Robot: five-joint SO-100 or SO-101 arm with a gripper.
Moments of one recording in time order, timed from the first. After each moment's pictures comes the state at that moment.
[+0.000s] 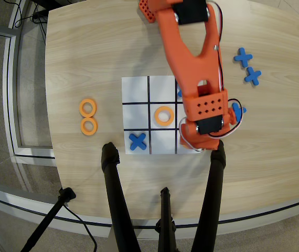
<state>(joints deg) -12.0 75.8 87.5 47.4 -74.0</state>
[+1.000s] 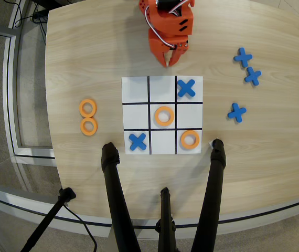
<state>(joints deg) -4.0 189.8 180.4 73.0 -87.6</state>
